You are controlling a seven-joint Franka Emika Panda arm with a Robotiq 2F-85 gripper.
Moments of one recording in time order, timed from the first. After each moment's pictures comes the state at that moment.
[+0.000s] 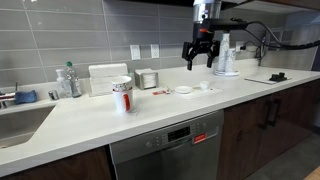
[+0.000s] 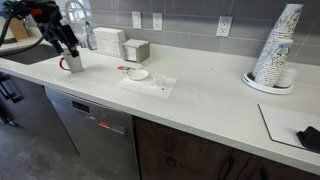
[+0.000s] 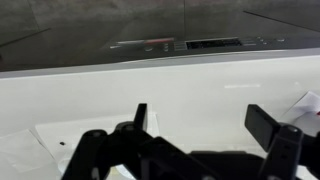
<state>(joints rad) 0.01 -0.41 0.11 -2.46 -0.02 2.22 0.18</state>
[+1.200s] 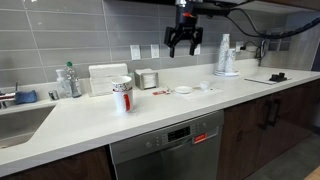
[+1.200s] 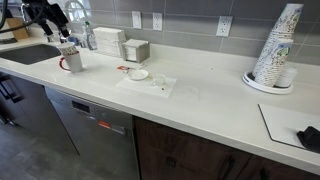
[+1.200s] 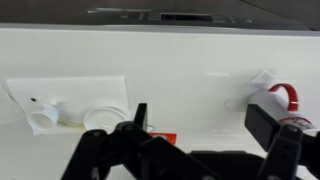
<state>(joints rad) 0.07 -0.38 0.17 -2.32 -0.02 2.20 0.19</state>
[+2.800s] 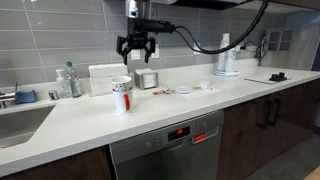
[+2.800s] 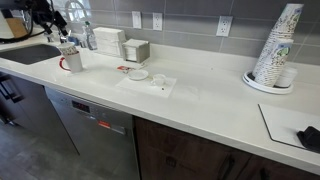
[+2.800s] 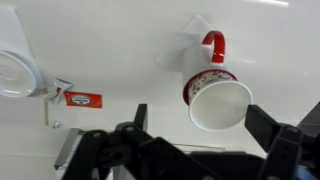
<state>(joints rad) 0.16 0.00 0.30 -2.01 -0.14 2.37 0.38</state>
